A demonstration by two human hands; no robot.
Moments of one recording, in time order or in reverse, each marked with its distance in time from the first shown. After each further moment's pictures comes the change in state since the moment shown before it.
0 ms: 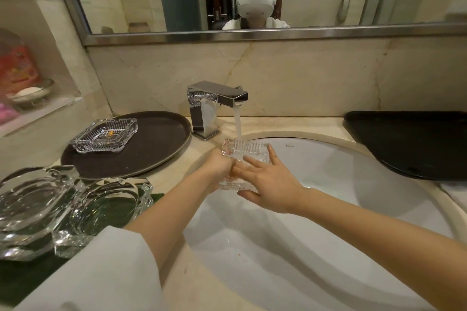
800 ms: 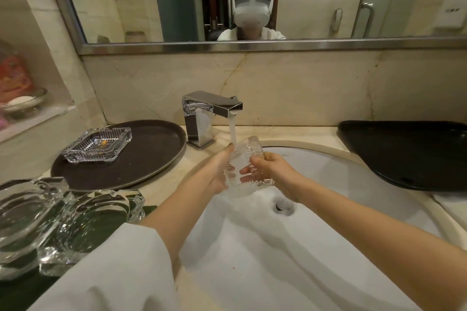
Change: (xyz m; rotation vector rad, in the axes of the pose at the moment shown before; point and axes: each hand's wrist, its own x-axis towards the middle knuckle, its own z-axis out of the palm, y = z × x) left_hand 0.009 0.020 0.011 -0.379 -0.131 -0.292; right_hand 0.015 0.021 -0.019 1.453 0.139 0.571
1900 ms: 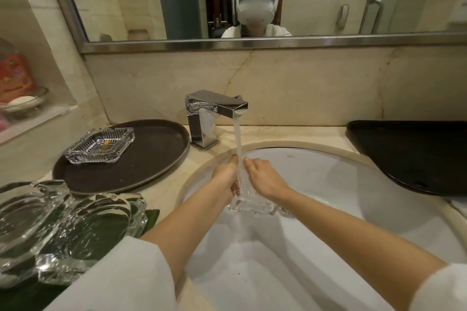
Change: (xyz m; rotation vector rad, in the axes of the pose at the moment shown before) left_hand 0.026 -0.019 0.004 -0.073 0.223 0.078; right_hand 0.037 0.031 0.025 -0.670 0.175 -0.002
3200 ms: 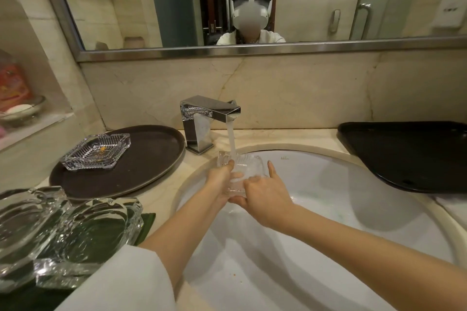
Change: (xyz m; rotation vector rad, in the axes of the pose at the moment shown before) left_hand -0.001 -0.002 -0.003 -0.024 -0.043 0.034; right_hand -0.045 -0.006 -0.011 -0.799 0.029 -0.321
